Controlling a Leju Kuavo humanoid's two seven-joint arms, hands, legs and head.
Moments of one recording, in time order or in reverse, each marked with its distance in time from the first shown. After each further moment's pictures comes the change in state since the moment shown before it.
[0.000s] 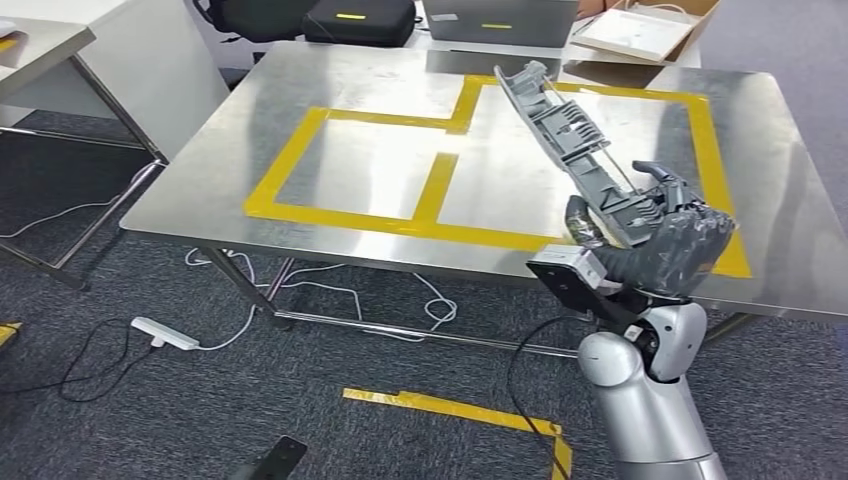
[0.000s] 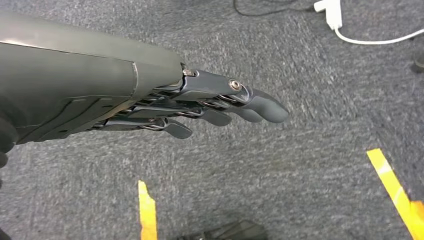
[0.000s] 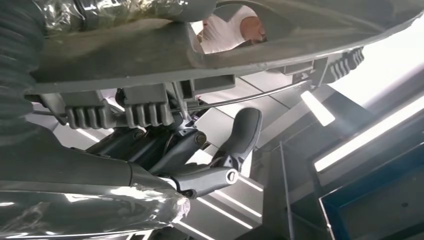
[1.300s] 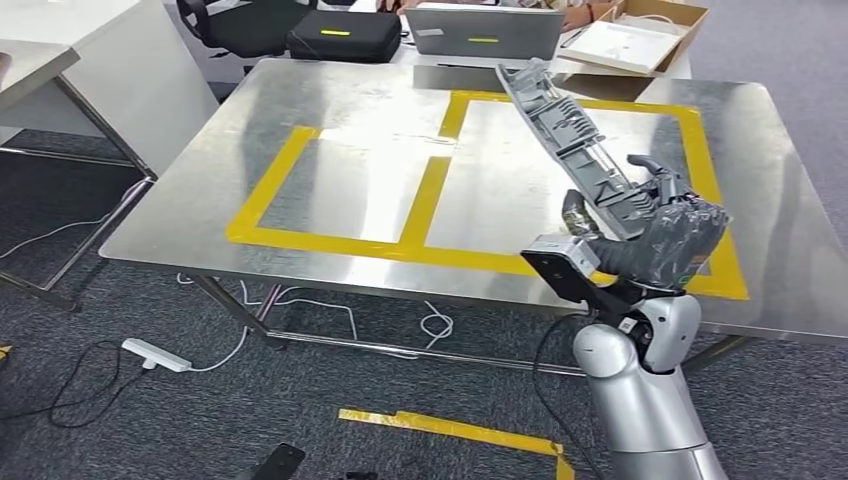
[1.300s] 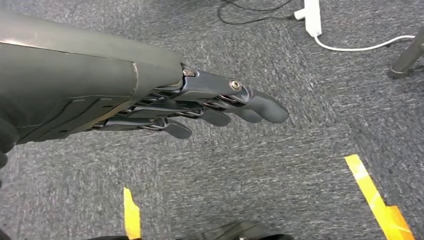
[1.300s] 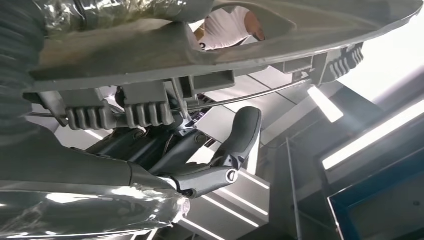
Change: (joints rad) left arm 0.006 0.001 -0.007 0.000 0.000 0.000 0.003; right arm -0.022 0.001 -0.017 0.021 0.020 0.000 0.019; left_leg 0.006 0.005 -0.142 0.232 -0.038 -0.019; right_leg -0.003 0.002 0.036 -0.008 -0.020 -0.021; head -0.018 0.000
